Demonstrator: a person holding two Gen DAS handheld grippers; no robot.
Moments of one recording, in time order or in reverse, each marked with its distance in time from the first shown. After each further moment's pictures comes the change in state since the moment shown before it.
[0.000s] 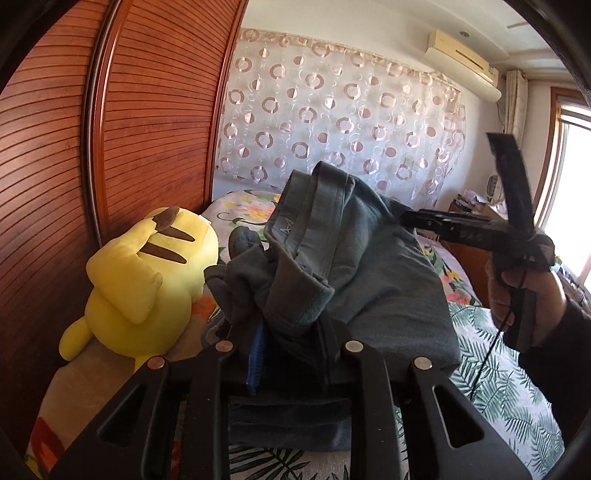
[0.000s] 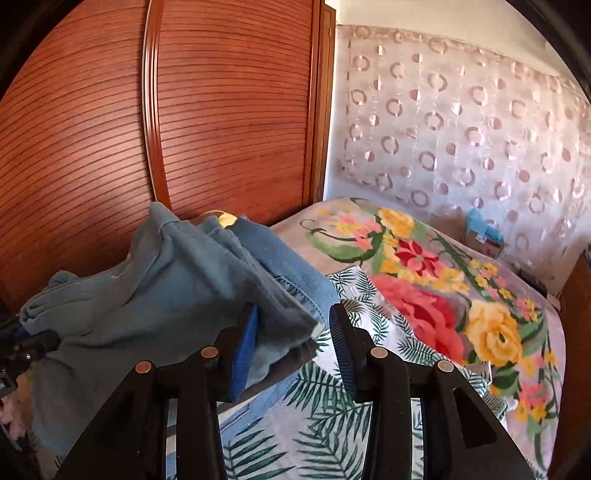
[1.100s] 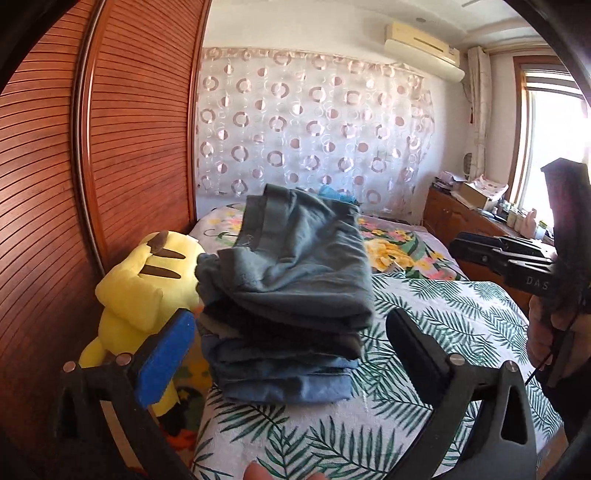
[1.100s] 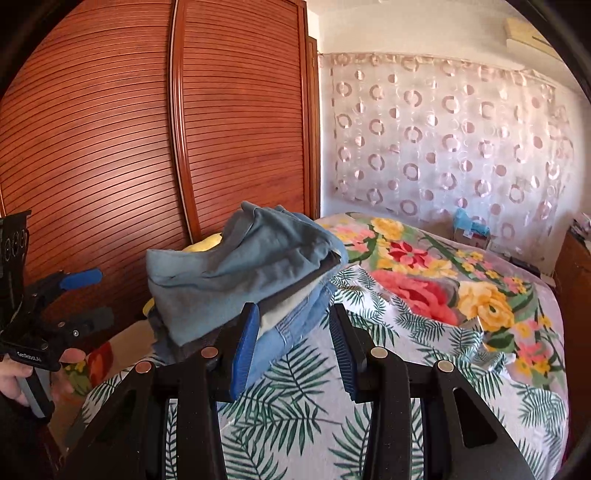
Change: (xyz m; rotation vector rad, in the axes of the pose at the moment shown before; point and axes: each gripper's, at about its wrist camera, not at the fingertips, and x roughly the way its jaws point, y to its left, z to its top) left arm -0.066 -0.031 -0.010 0.134 -0.029 -0.043; right arm -0.134 0.051 -0.087 0.095 -0.107 -0.019
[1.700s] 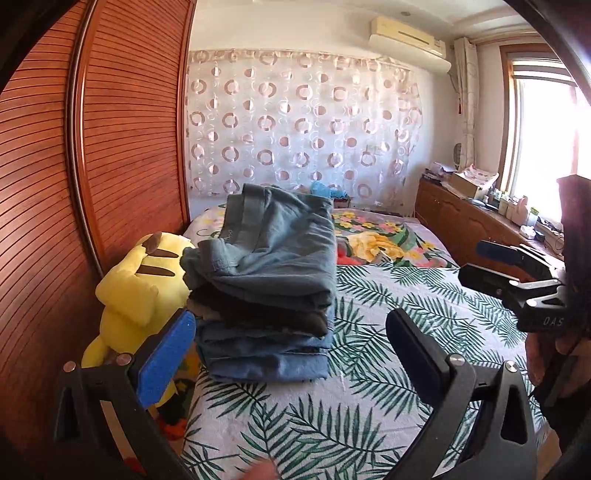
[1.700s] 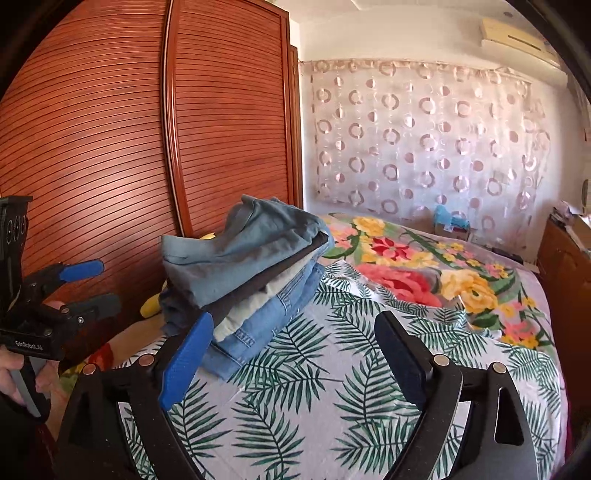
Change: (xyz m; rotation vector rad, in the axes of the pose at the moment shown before) left arm -0.028 -0.026 -0.010 0.040 0.012 -0.017; right arm -0.047 0.029 -0.033 0.037 -0.030 -0.071
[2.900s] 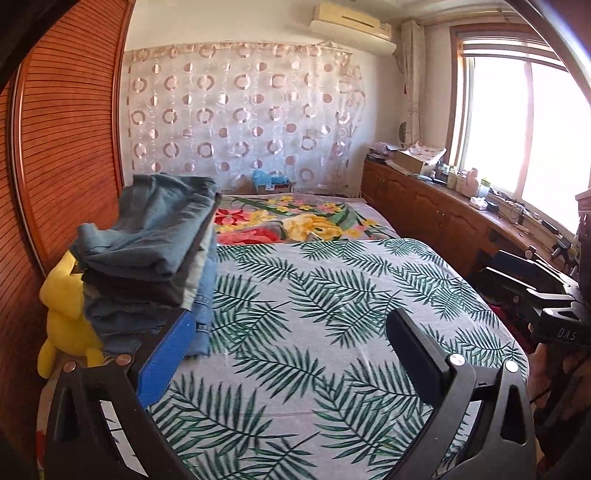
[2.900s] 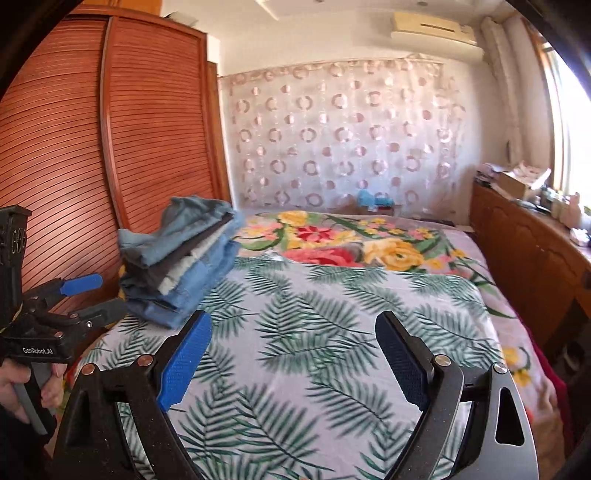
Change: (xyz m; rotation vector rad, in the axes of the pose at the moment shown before) left arm -0.007 -0.114 -0.024 0.088 0.043 -0.176; right arm -0.115 -0.018 -0.064 0.173 -0.029 -0.237
